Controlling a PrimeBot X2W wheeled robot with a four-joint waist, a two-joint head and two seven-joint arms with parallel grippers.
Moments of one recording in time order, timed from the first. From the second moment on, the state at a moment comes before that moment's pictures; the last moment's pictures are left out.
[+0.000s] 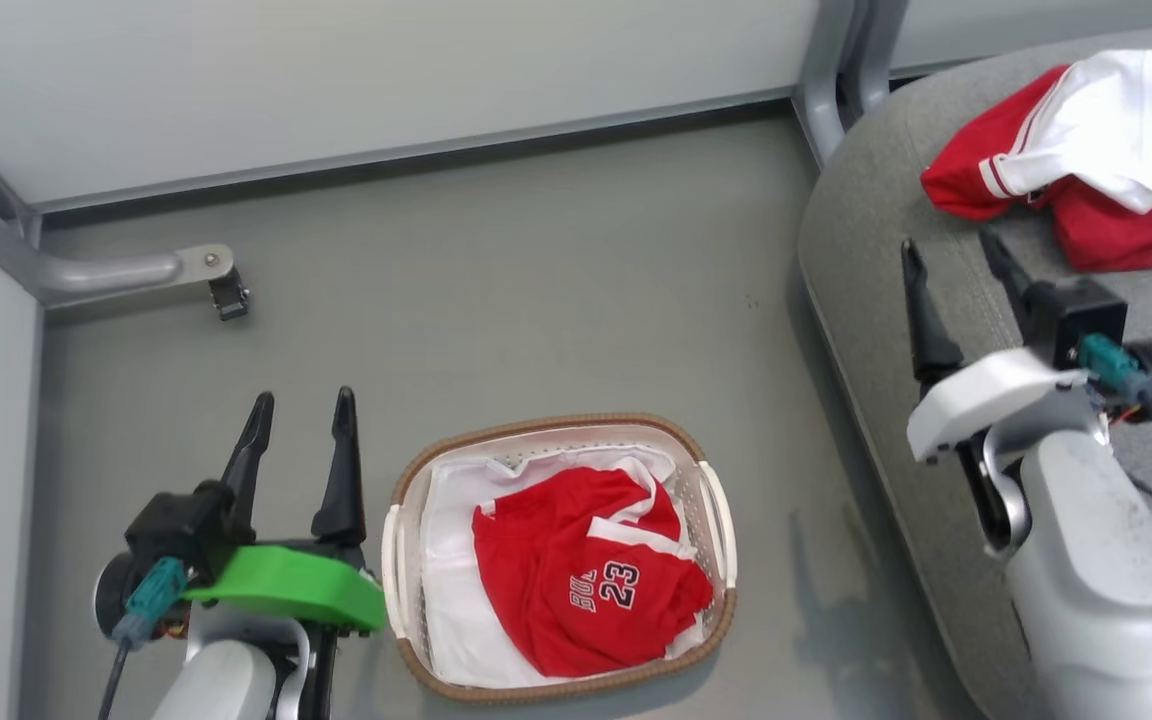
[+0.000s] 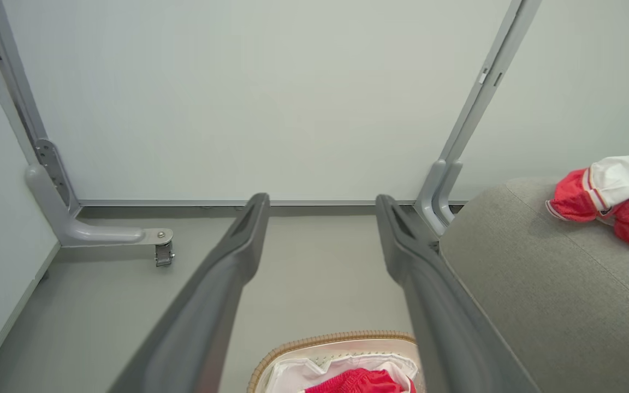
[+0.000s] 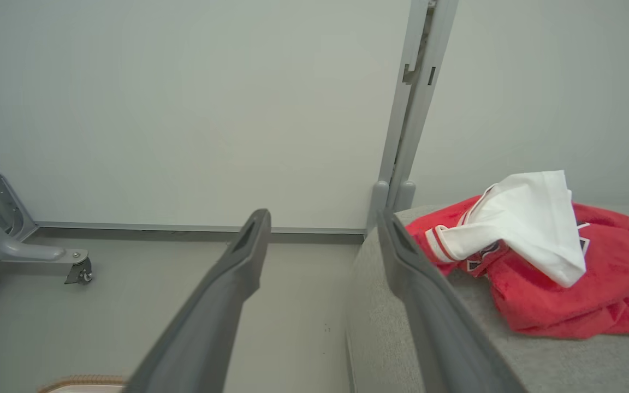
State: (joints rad) left arm -0.20 0.25 -0.39 0.18 -0.56 0.10 -0.26; right arm -0.55 -0.13 0.03 0.57 0.13 0.13 -0.26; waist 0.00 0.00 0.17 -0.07
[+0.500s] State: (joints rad) left arm 0.01 0.16 -0.19 0.21 -0.44 0.03 -0.26; right arm -0.17 -0.05 -0.02 0.32 0.09 0.13 -0.26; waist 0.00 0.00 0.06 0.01
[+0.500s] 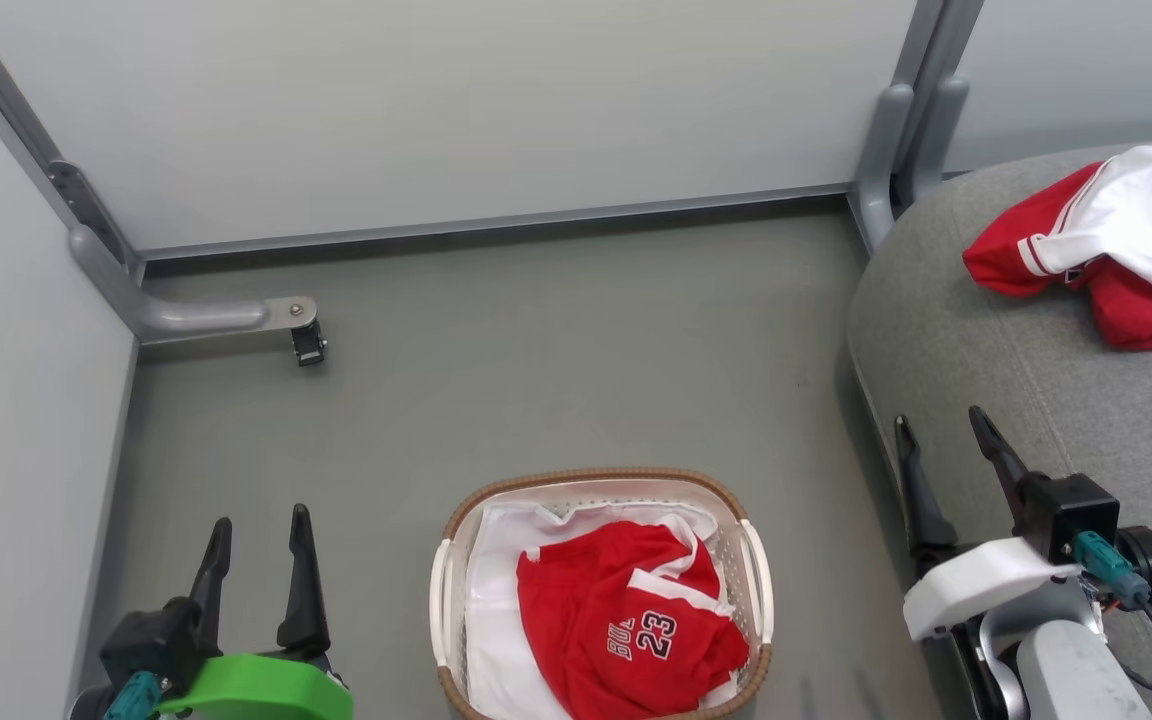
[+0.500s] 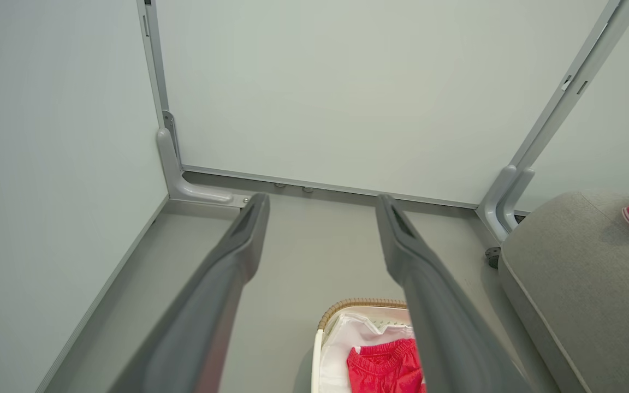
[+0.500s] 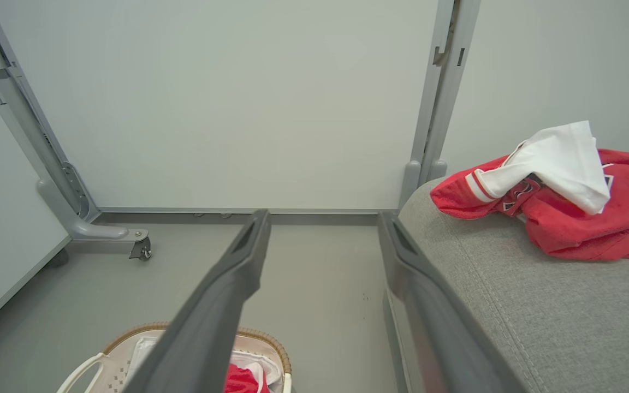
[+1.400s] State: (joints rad) left arm 0.04 0.08 -0.10 0.25 -0.36 -0.05 -0.26; right arm -0.08 -0.05 0.01 0.29 0.12 0.13 -0.26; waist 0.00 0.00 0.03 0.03
